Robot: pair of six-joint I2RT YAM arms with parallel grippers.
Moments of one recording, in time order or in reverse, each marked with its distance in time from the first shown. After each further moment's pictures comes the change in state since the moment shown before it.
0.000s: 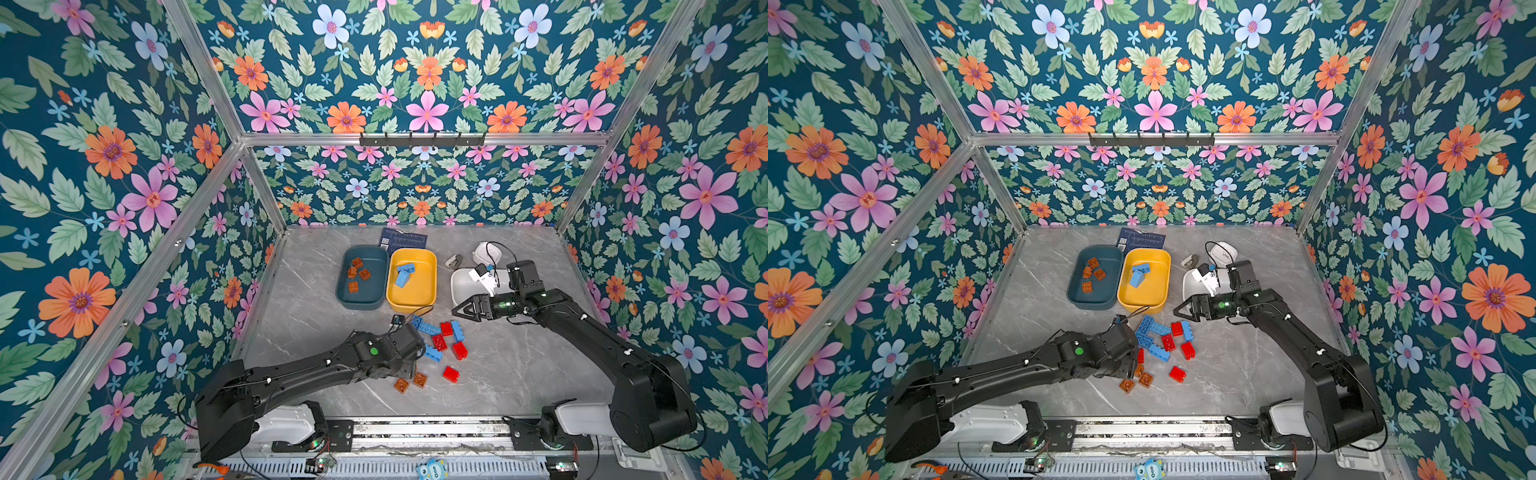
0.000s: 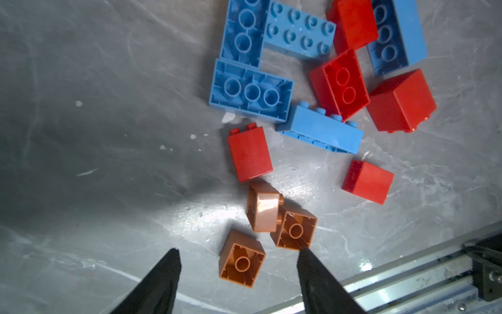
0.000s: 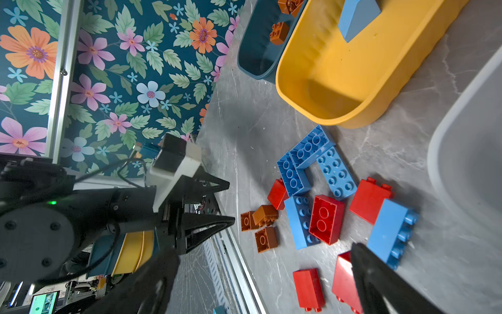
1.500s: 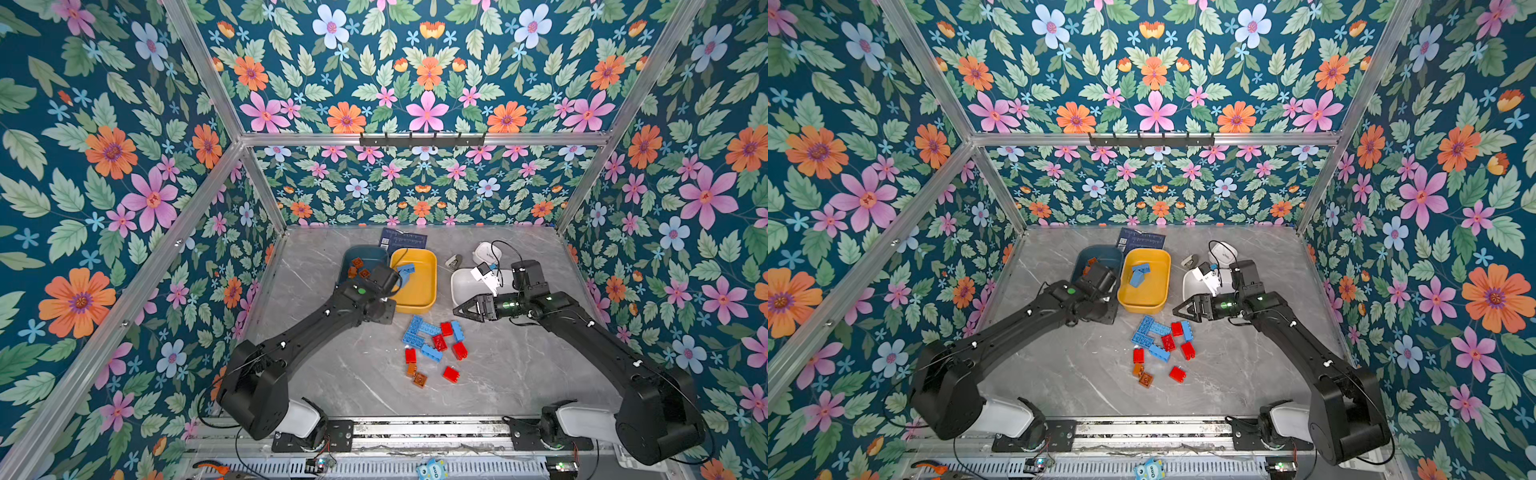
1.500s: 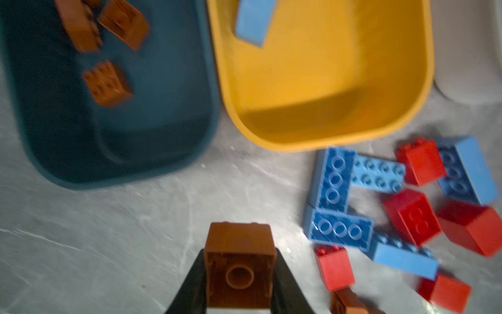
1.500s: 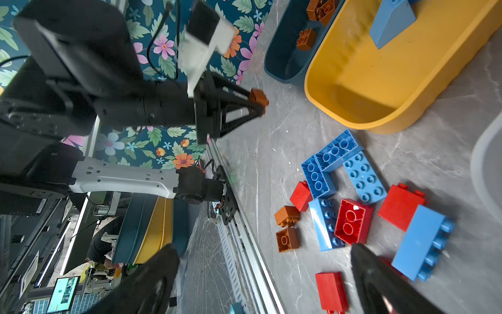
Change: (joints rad) left arm 0.554 0.200 0.345 -0.068 -0.004 0.583; right arm 0.000 -0.065 -0.009 0.029 -0.077 0.055
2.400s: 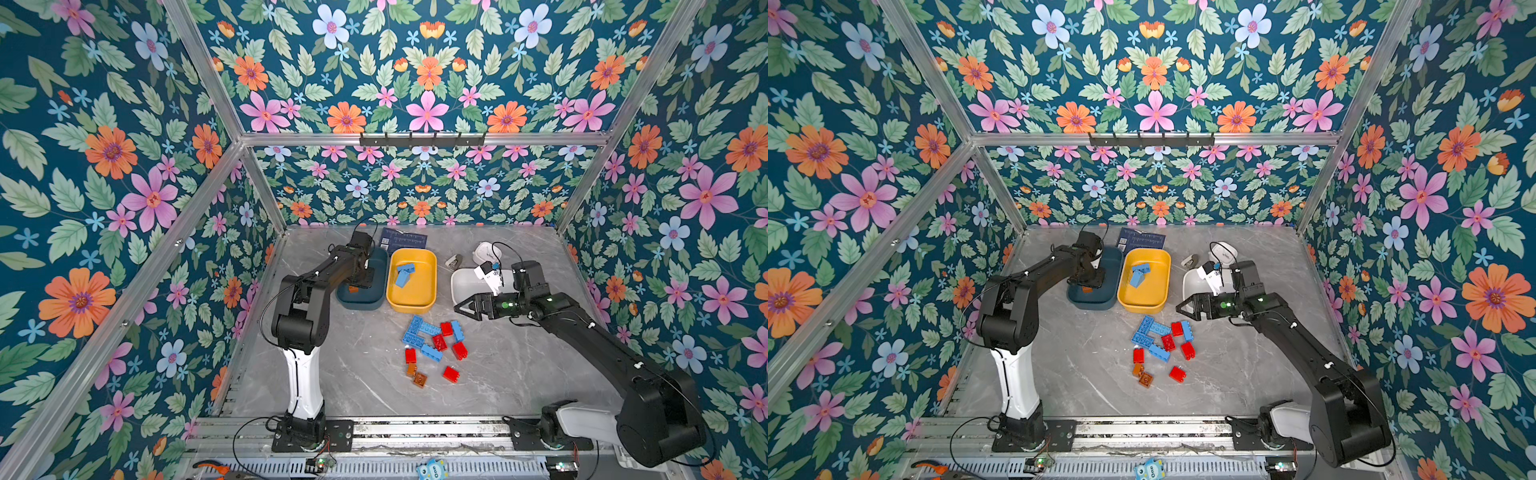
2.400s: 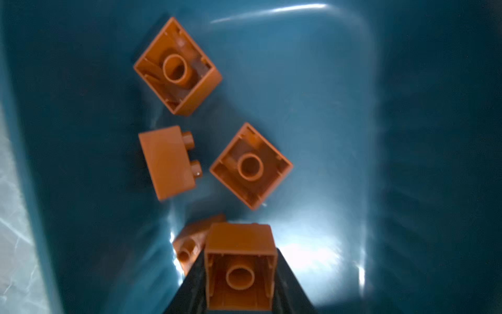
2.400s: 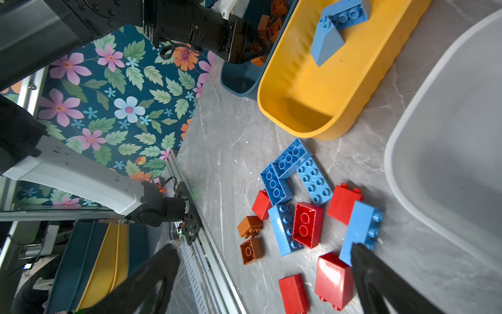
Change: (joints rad) left arm 0.317 0.564 0.367 0.111 0.035 0.233; right arm 0.002 -0.014 -0.013 0.005 0.213 -0.017
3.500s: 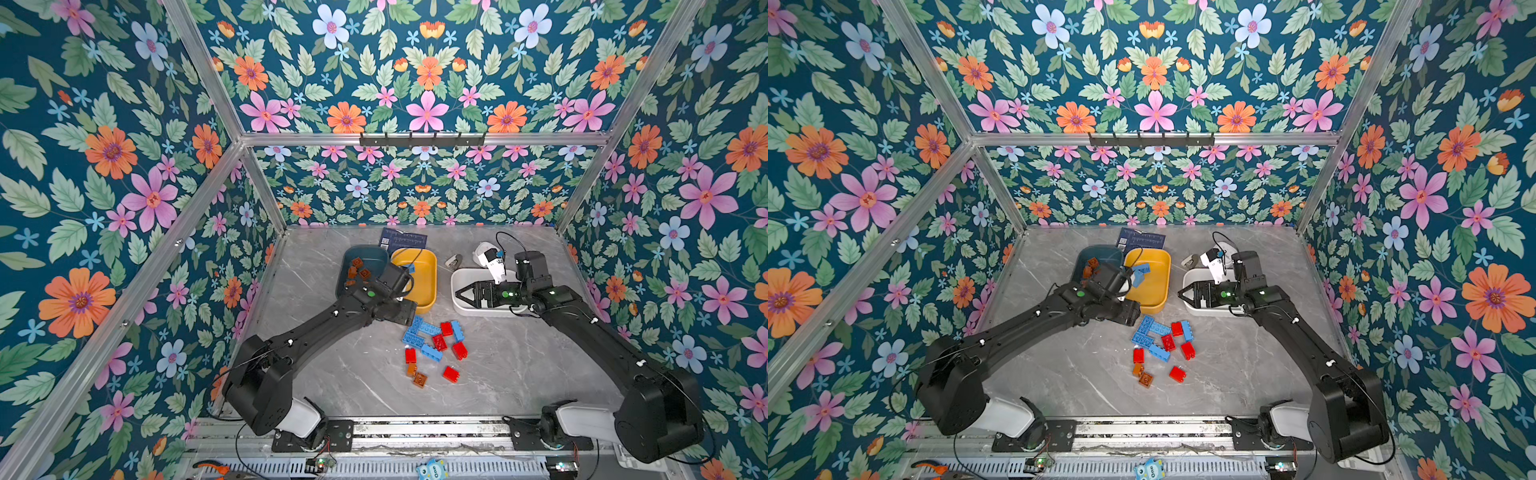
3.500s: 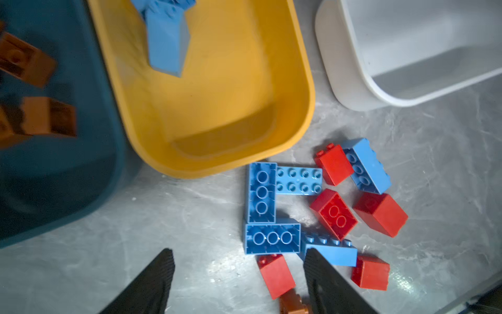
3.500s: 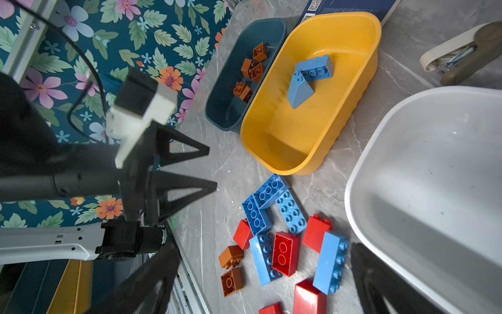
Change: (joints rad) left arm -0.475 -0.554 -0.426 0.038 0.100 -0.306; right arm -0.011 0.024 0.083 0.021 0.093 -0.004
